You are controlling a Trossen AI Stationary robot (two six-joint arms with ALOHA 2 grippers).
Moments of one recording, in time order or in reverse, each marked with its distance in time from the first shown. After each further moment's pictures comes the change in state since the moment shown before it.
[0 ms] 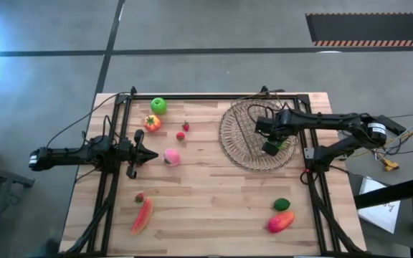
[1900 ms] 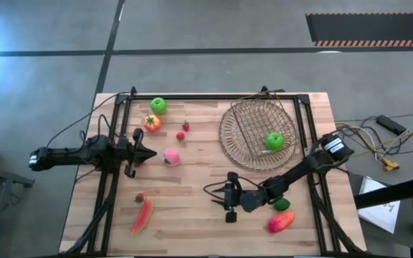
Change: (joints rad) left arm 0.000 0.000 0.000 0.096 0.000 -0.043; right arm 0.781 0.529 -0.090 1.745 0.260 -0.171
